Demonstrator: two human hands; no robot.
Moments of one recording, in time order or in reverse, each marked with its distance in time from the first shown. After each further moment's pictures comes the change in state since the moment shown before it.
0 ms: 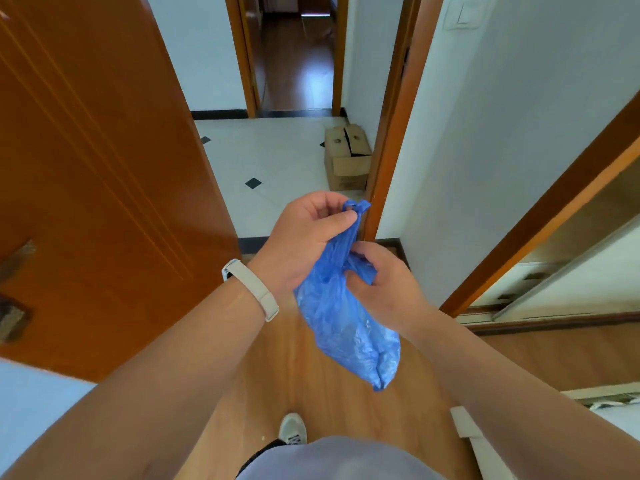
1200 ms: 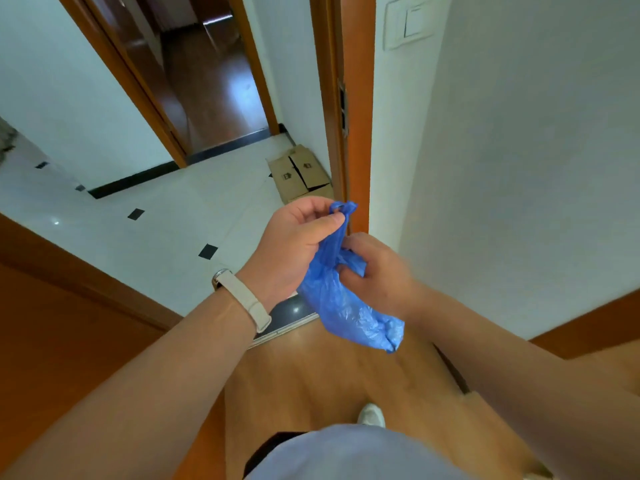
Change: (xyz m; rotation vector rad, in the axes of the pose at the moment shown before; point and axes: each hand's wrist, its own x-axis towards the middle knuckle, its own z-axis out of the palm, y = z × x) left_hand 0.465 -0.016 0.031 -0.002 -0.224 -0.134; right_hand 0.392 0.194 -0.089 -0.075 0.217 -0.031
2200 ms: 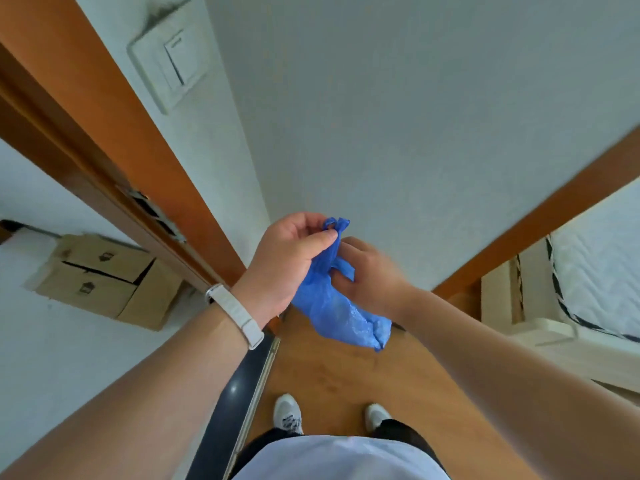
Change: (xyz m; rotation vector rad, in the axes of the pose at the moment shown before) left_hand 0.262 -0.042 0.080 0.053 -0.781 -0.284; right_hand 0.089 0.121 -0.046 -0.456 0.444 0.665
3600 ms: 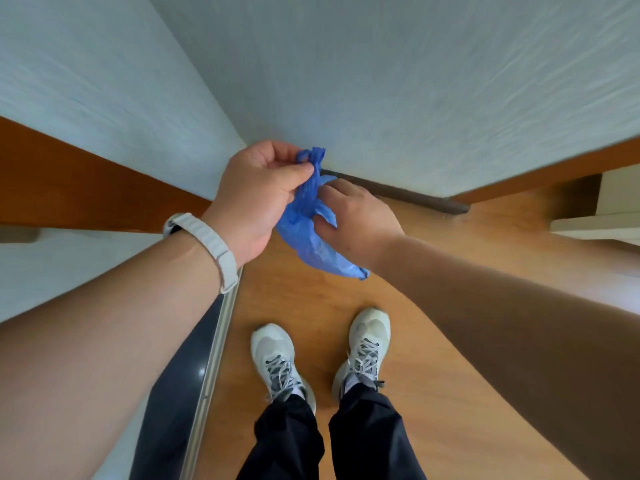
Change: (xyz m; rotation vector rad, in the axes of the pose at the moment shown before) left_hand 0.222 -0.498 -0.121 0.094 0.118 -0.338; right_hand -0.040 0.361 0.417 -0.117 -0.210 0.267
